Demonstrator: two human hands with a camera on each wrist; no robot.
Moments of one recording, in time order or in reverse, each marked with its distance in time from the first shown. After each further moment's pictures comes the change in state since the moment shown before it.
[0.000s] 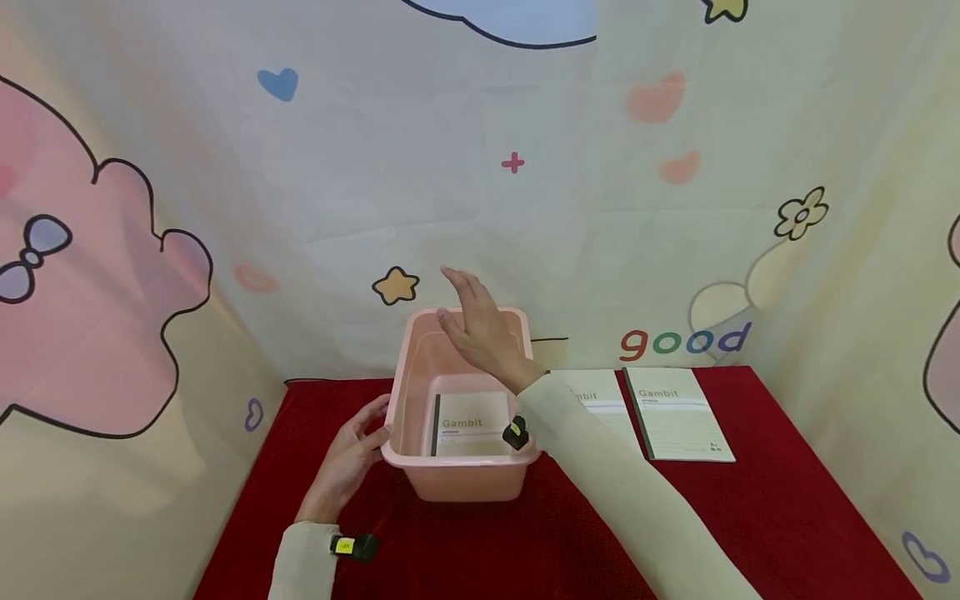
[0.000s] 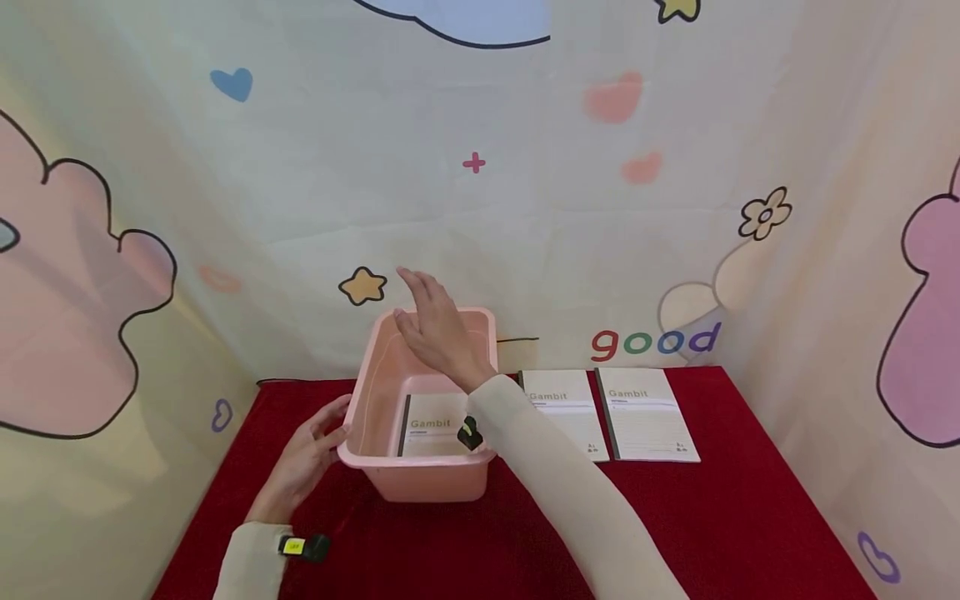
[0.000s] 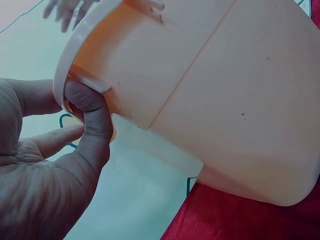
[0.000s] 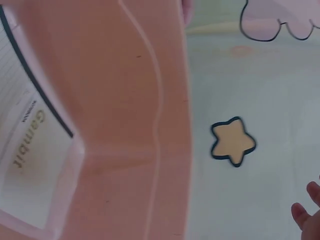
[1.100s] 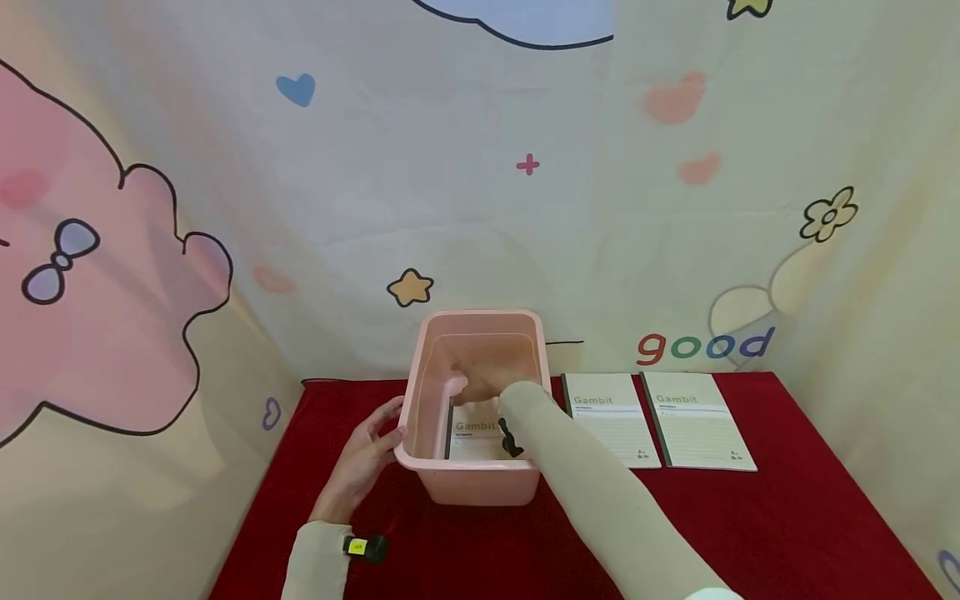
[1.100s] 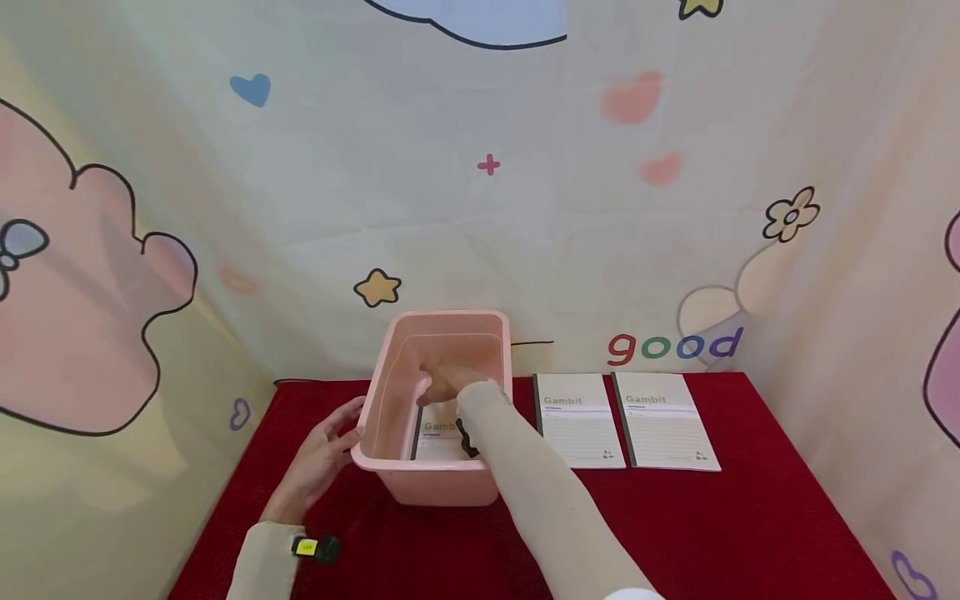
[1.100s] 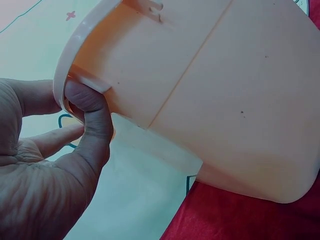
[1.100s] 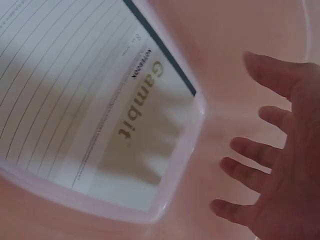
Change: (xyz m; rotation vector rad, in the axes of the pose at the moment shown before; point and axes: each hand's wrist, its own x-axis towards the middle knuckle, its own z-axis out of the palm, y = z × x) left_hand 0.001 -0.003 -0.003 0.010 0.014 0.022; right_hand -0.027 0.061 0.080 -0.270 -0.743 0.386
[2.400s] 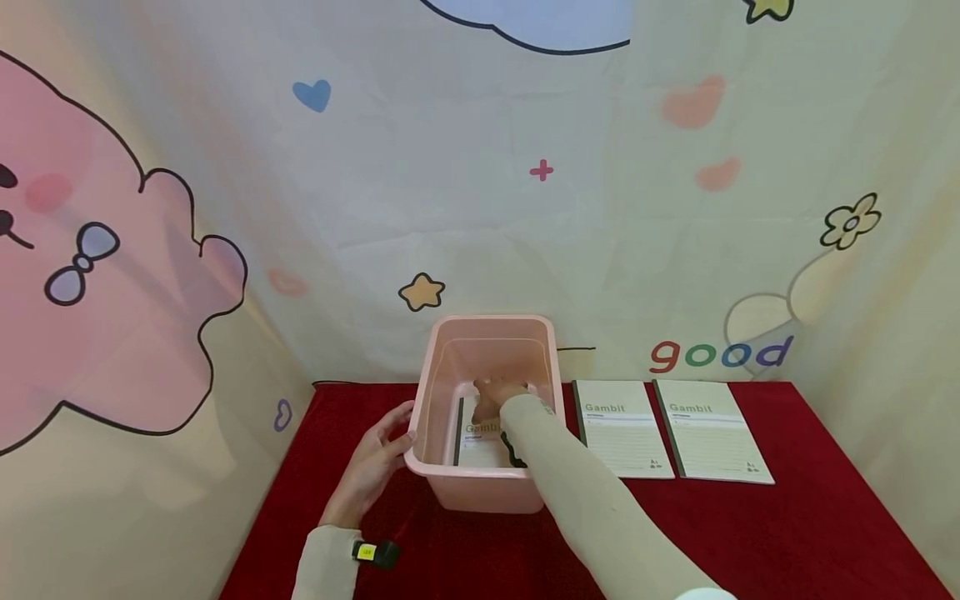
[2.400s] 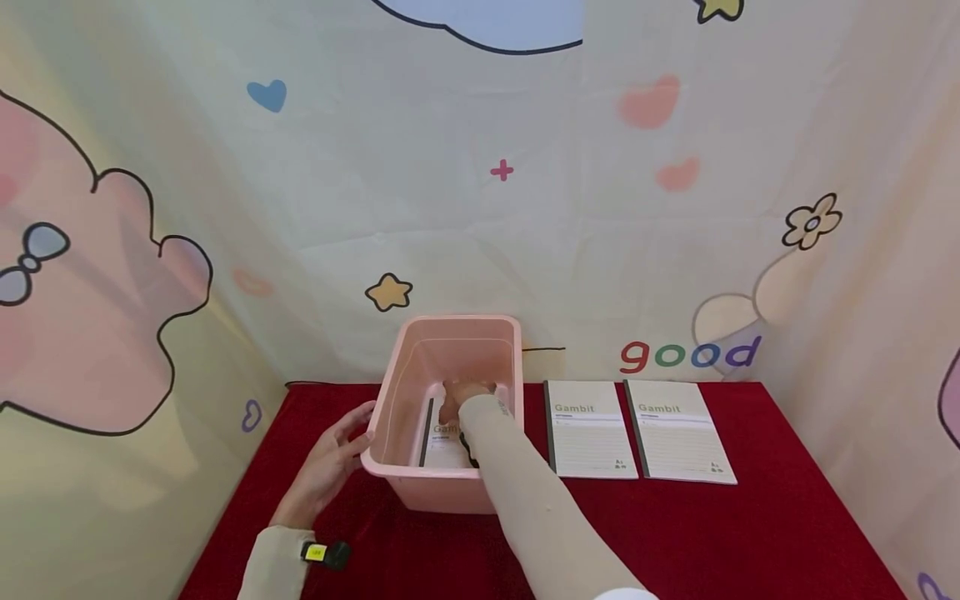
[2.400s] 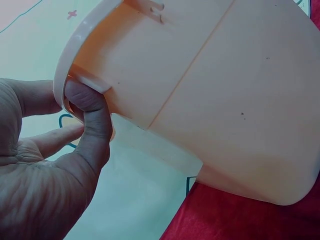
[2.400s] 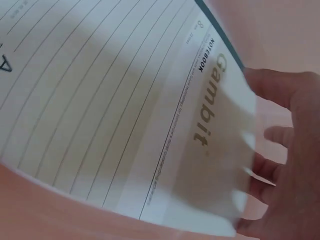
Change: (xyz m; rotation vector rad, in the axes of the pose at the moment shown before) left_hand 0.003 -0.002 -0.002 -0.036 0.001 -0.007; right_hand -0.001 -0.004 0.025 0.067 -0.213 0.269
